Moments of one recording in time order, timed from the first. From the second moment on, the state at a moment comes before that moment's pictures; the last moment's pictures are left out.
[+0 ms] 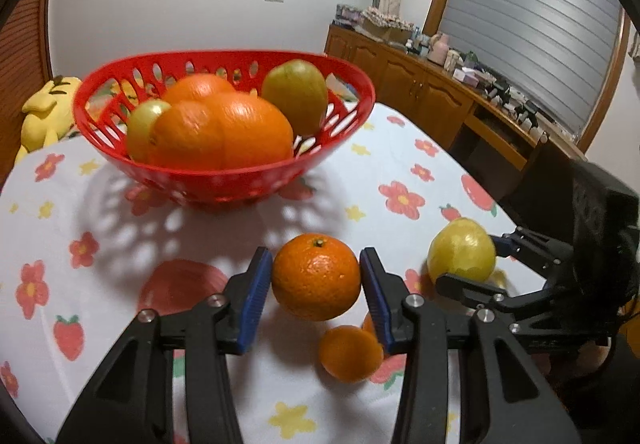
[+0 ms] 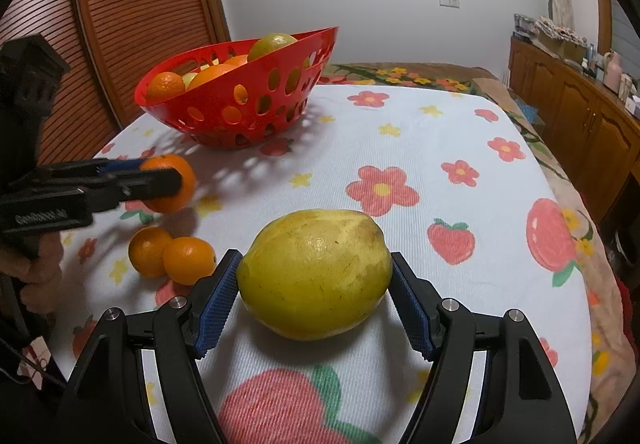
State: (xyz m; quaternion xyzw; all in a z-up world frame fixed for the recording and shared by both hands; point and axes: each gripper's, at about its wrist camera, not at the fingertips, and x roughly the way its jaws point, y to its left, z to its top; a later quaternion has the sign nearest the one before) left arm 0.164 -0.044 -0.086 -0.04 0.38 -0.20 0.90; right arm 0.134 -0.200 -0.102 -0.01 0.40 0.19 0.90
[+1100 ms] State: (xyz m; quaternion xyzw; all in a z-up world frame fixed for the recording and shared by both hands) left arm 0.164 -0.003 -0.012 -0.04 0.30 -0.16 0.94; right arm 0.143 -0.193 -0.058 -0.02 0.37 0.22 0.90
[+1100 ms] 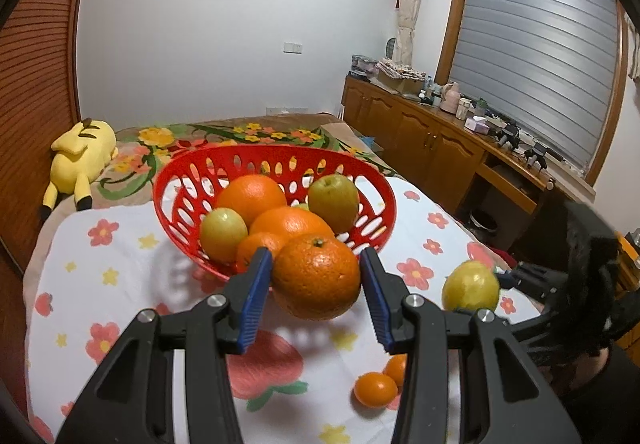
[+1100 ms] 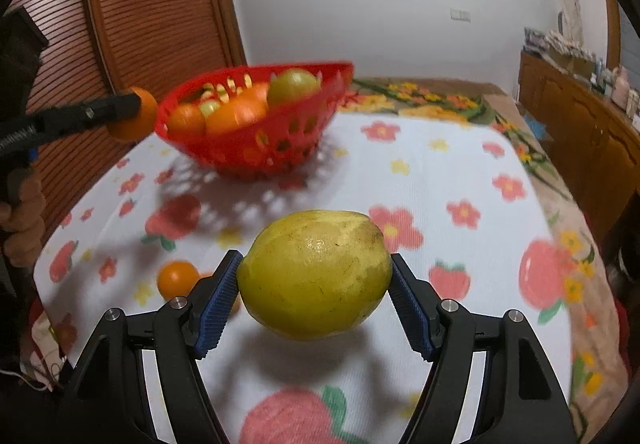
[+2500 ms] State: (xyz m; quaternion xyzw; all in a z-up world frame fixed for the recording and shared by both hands) left arm 0.293 0.037 -0.022 -0.05 0.33 -0.14 0.93; right arm 0.334 -0.102 -0.005 -0.08 0.36 0.29 0.88
